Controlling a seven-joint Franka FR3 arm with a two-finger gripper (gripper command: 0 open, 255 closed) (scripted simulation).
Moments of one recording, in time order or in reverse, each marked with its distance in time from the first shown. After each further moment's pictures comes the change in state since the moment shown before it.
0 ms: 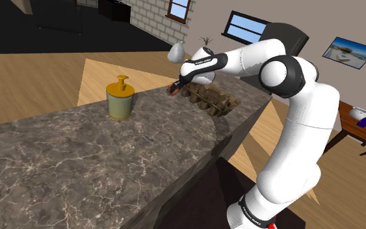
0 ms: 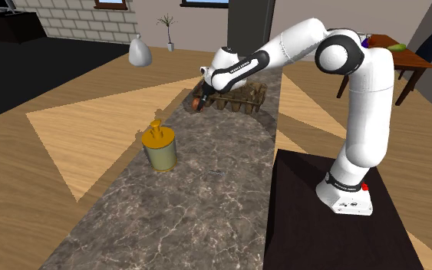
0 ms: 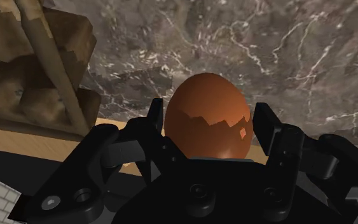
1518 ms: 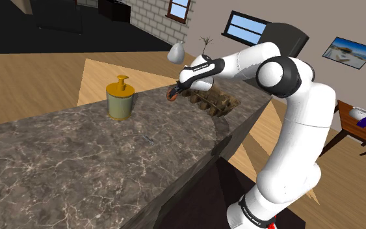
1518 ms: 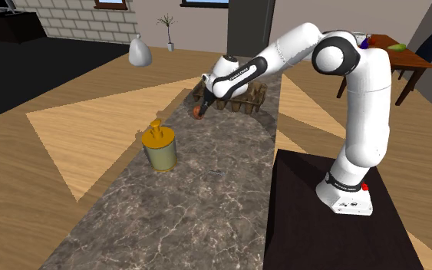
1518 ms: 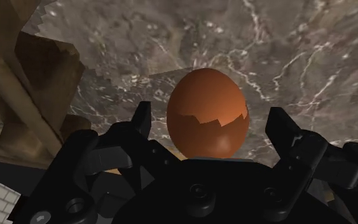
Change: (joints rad) arm -0.008 0.030 0.010 -0.049 0.015 0.079 -0.021
